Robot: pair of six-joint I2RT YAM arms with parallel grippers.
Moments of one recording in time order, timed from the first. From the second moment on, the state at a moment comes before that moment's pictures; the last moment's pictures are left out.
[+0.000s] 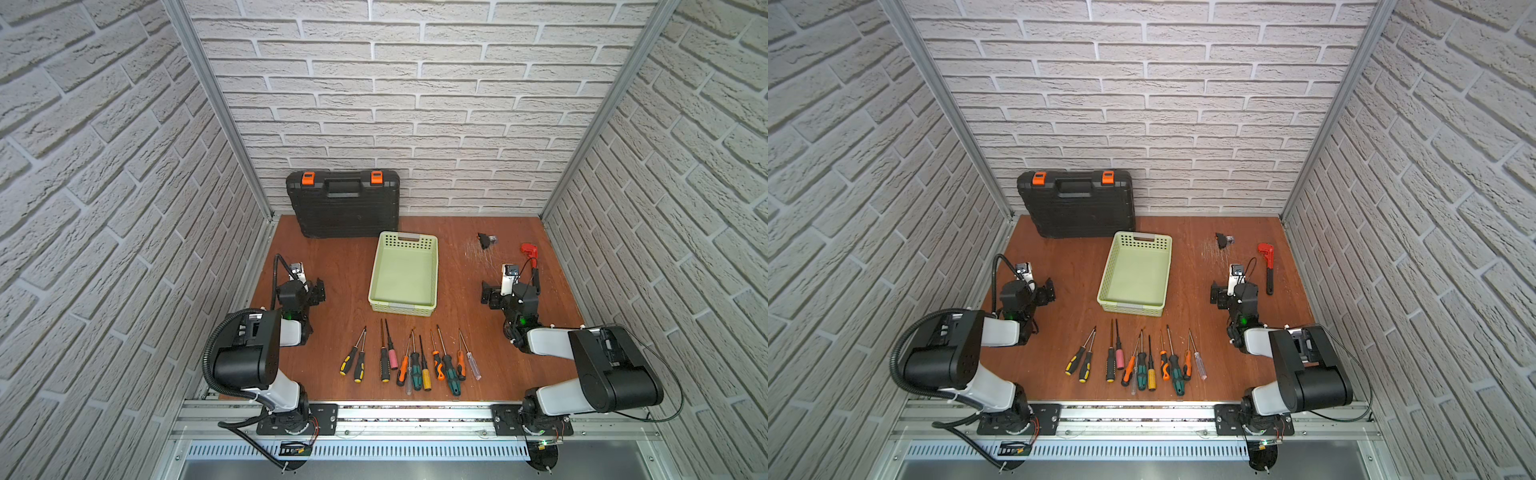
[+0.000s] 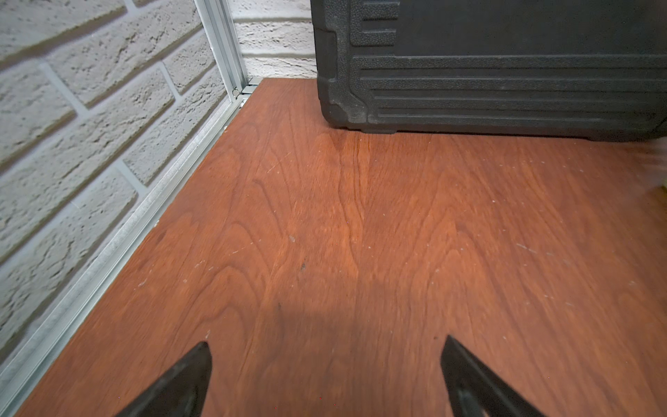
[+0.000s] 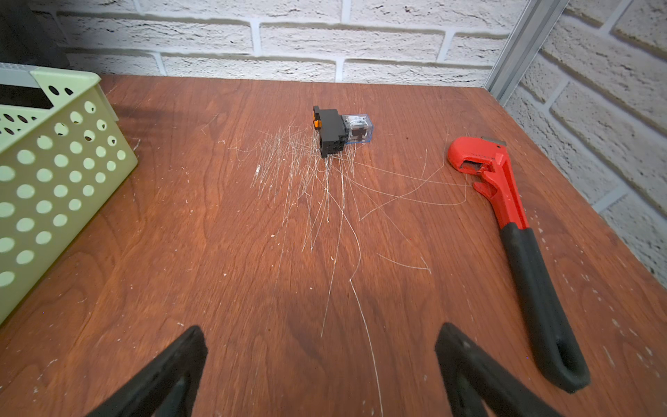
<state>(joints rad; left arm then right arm) 0.05 1.56 0.36 0.79 -0.14 0.02 0.05 1.45 0.33 0.70 0.13 0.05</state>
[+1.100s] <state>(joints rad) 0.05 1.36 0.63 0.32 -0.32 -0.06 0.05 1.42 0.32 0.72 0.17 0.04</state>
